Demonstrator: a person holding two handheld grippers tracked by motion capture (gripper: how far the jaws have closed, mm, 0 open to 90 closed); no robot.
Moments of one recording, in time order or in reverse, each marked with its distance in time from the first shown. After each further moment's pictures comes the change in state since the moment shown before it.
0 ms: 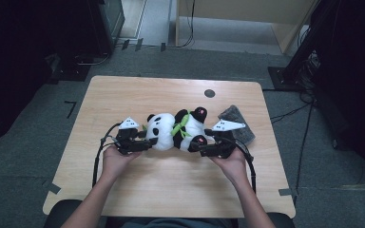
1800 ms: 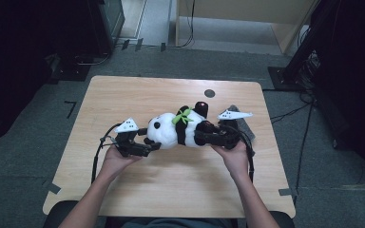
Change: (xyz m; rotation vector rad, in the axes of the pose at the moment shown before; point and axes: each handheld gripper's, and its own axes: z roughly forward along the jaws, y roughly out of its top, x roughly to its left) left arm -0.005 -0.001 -0.007 -0.107 -0.163 0.109; right arm -0.008 0.029 -0.018 -0.009 0.050 0.144
